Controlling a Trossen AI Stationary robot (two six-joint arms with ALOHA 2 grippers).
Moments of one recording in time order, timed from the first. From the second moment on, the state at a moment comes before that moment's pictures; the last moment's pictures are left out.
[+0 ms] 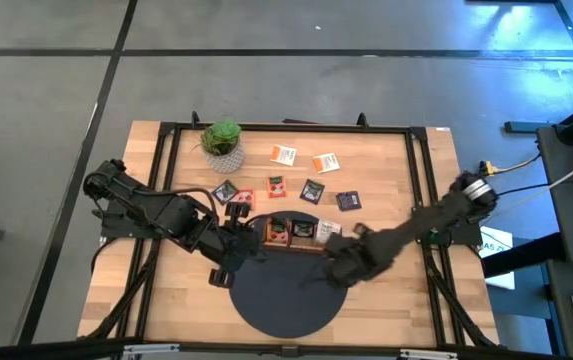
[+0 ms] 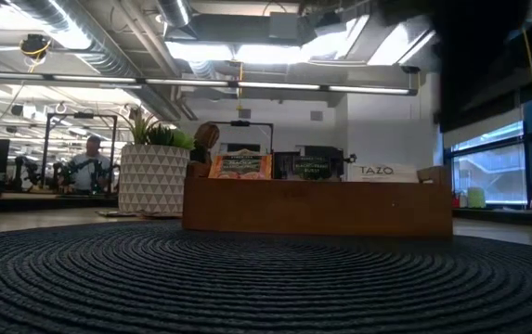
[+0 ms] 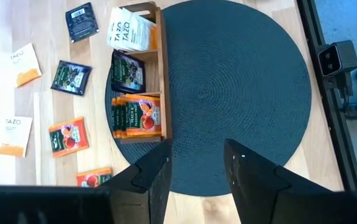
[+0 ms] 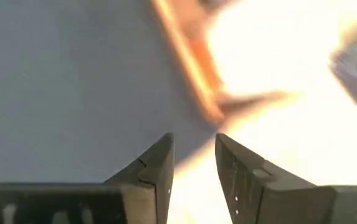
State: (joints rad) left arm -0.49 1.64 1.85 -1.31 -0.29 -0.26; right arm 0.51 1.75 1.37 -1.08 0.27 1.02
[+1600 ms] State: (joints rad) left arm -0.33 1.69 1.85 -1.15 -0.19 -0.05; right arm 0.24 1.36 1.20 -1.04 0.36 1.12
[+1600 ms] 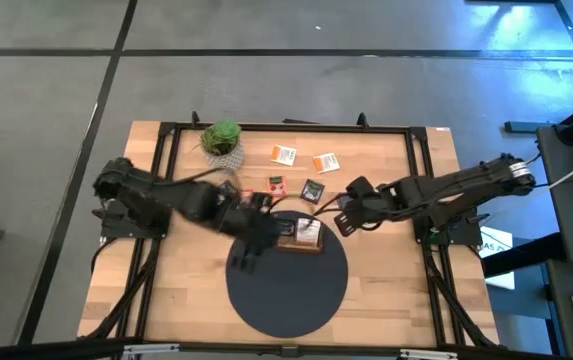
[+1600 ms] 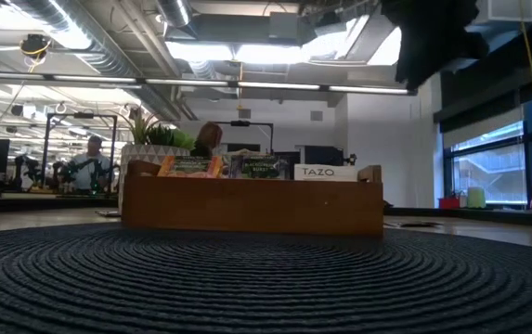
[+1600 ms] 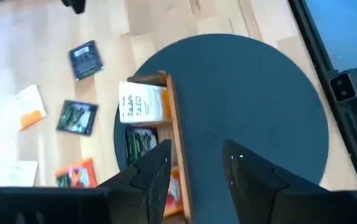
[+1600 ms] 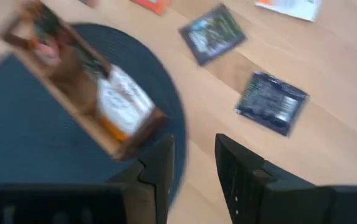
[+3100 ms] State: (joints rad) left arm 0.19 2.18 1.48 0.15 0.15 -0.20; right arm -0.17 1.14 0.50 -0.42 0.19 1.12
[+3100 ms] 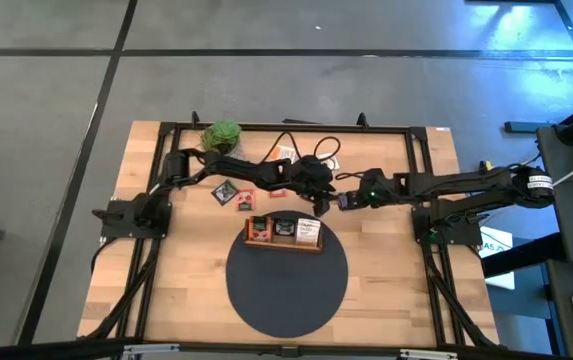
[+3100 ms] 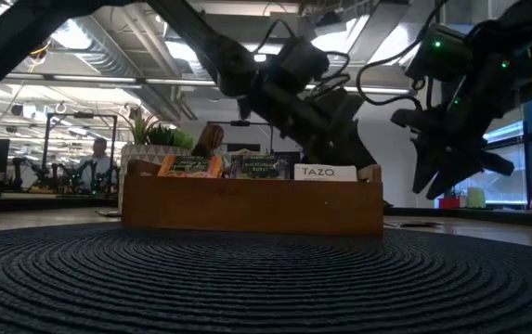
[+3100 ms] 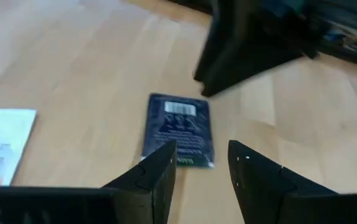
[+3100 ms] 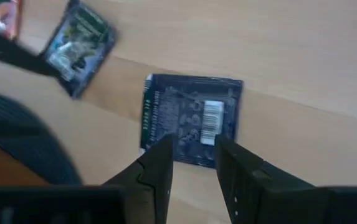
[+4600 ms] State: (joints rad) left arm 0.19 2.41 1.66 0.05 0.18 -0.13; right arm -0.18 1.28 0.41 -0.25 0.12 1.23
